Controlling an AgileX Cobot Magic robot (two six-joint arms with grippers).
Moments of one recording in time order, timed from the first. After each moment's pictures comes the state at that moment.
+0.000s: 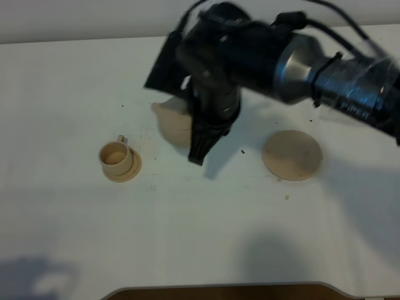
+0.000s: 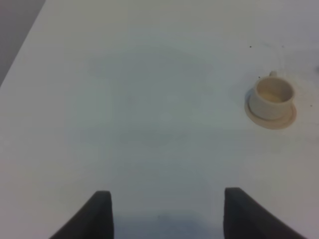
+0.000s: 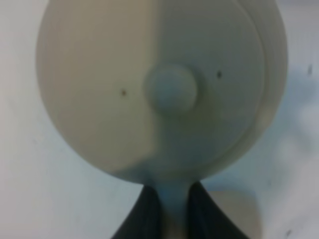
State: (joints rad) left arm -0.02 0.00 -0.50 0.13 1.04 -0.12; right arm 0.80 2.05 -1.75 -0.27 1.07 -0.30
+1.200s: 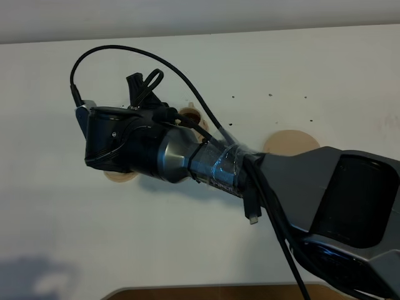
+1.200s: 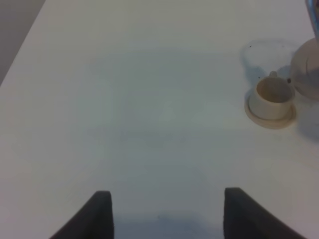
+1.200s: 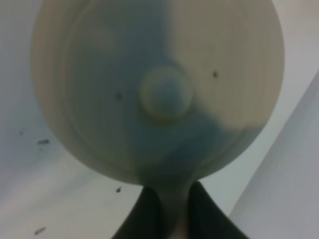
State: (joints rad) left arm -0.02 0.00 -0.50 0.13 1.04 -0.12; right arm 1.00 2.42 -2.07 -0.79 1.14 -0.55
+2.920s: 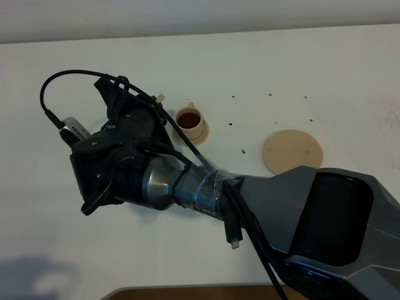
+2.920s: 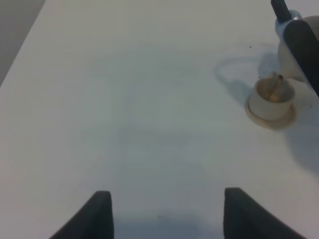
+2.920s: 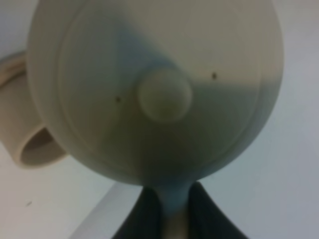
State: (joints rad) left arm -0.02 0.00 -0.50 0.13 1.04 -0.12; right arm 1.06 2.47 -2.07 -1.12 1.11 -0.61
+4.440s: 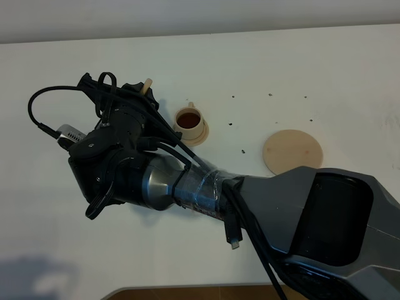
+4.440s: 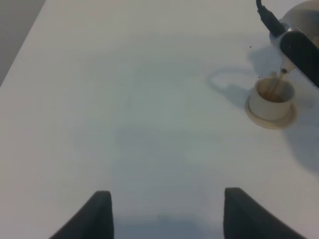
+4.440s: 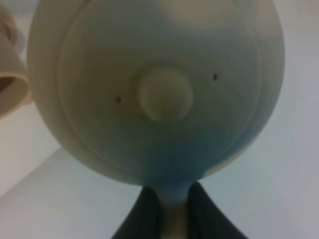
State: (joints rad) left arm -0.02 0.00 -0.50 0.13 1.04 -0.12; right arm 1.06 2.47 -2.07 -1.24 1.06 -0.79
